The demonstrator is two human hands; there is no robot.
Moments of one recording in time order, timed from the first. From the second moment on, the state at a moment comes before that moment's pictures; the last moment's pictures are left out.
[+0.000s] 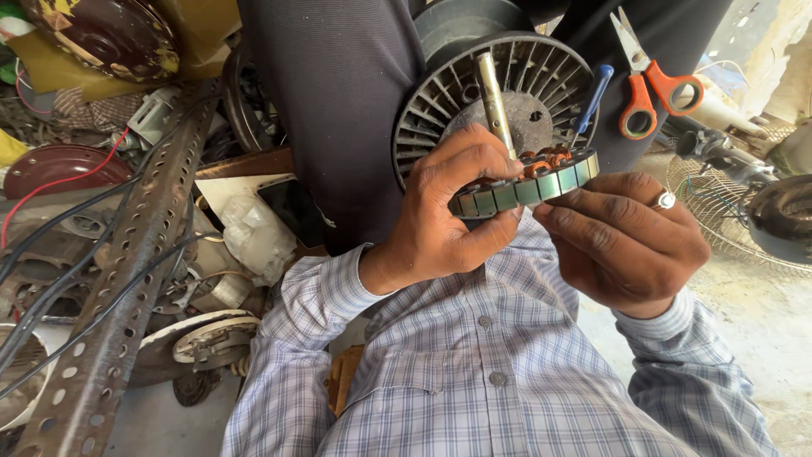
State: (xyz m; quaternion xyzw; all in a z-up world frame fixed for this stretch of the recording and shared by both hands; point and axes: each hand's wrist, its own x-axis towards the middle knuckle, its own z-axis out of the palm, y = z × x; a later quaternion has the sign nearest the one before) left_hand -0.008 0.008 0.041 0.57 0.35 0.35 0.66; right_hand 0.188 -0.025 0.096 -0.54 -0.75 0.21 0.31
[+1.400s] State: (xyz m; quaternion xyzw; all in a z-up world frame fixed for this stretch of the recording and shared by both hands) left_hand -0.007 0.004 0.033 0.62 0.36 0.38 0.59; right_hand 0.198 -0.014 0.109 -0.42 -0.87 0.18 0.17
